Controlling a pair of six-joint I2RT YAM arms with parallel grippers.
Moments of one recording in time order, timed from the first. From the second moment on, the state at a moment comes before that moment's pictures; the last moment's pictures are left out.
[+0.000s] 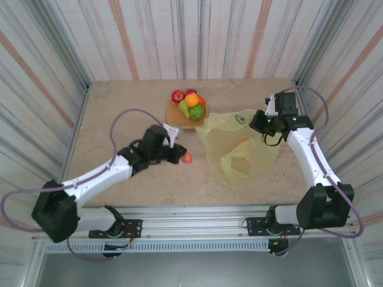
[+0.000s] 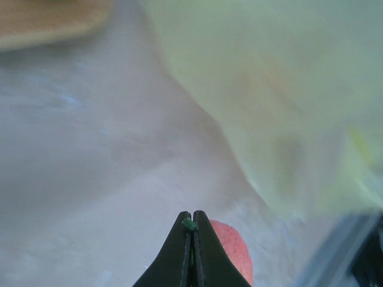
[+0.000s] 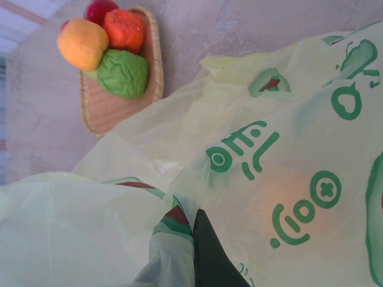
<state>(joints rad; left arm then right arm) -0.78 1.23 0.80 -0.22 0.21 -0.38 0.06 1.32 1.17 -0.72 -0.37 0.49</state>
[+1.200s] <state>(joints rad) -0.99 2.05 1.35 0.21 -0.33 -0.25 0.09 1.26 1.02 -0.62 -0.59 0.66</state>
